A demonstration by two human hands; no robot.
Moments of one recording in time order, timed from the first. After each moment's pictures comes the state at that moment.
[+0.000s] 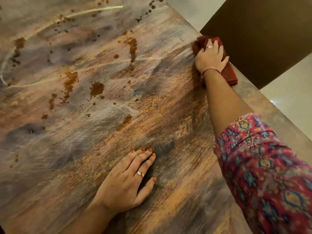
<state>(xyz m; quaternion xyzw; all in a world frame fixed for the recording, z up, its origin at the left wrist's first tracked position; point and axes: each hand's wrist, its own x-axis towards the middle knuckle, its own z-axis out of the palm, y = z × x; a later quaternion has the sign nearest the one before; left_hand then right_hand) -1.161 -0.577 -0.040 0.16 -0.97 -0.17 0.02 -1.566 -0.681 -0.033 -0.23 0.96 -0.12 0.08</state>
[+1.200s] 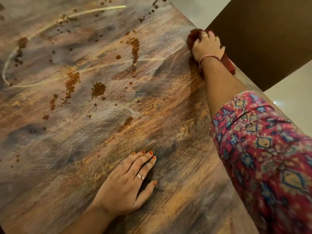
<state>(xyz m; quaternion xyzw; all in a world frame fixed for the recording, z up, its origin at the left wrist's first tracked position) -1.161 -0.577 -0.042 0.16 -0.97 -0.16 0.02 -1.574 -0.717 -0.021 -0.30 0.95 -0.08 0.08</state>
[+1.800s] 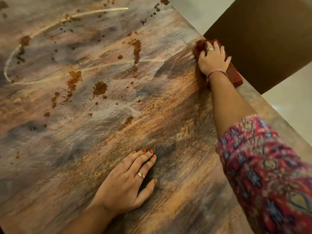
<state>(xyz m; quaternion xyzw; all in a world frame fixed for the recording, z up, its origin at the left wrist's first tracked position) -1.162 -0.577 -0.039 0.16 -0.97 -0.15 0.02 -1.571 -0.681 -0.027 -0.30 0.94 -0.09 0.08</state>
